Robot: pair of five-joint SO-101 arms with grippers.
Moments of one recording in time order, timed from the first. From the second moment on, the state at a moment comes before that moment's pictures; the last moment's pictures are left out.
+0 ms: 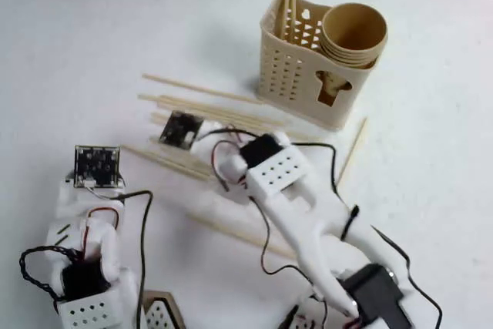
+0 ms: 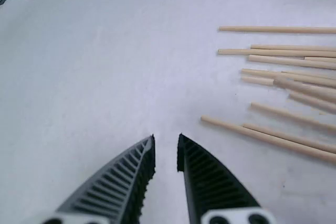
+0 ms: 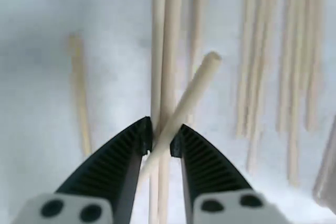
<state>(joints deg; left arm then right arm) -20.6 -104.0 91.9 53.7 -18.9 -36.5 -15.3 31.0 65.0 35.8</state>
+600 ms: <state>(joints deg) -20.6 -104.0 91.9 53.7 -18.9 -29.6 -39.3 31.0 55.3 22.9</state>
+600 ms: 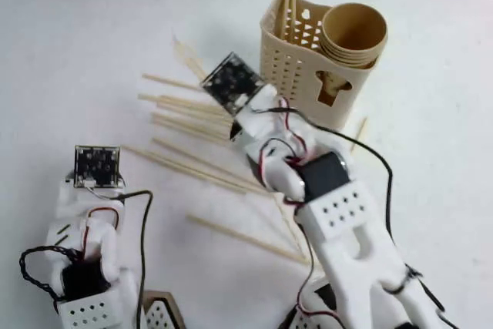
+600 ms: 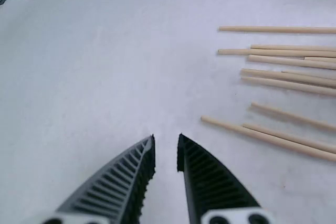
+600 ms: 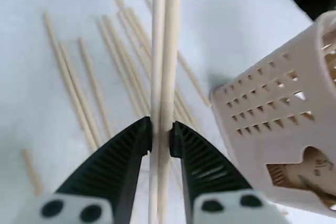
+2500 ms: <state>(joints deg) -20.6 -104.0 91.9 53.7 -18.9 -12.5 -26.2 22.9 27.0 13.9</state>
